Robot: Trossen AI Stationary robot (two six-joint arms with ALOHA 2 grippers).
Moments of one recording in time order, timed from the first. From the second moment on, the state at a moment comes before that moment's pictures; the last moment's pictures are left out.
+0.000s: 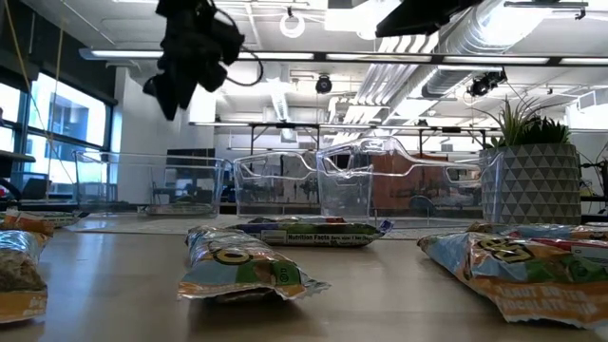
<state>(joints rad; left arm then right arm) 0.64 1.55 1.48 -1.50 0.25 -0.18 -0.09 1.04 0.89 -0.16 0.22 -0.24</state>
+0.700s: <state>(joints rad) -0.36 1.19 1.05 -1.10 -0.15 -1.07 -0.06 1.10 0.89 -0.13 -0.05 -0.16</state>
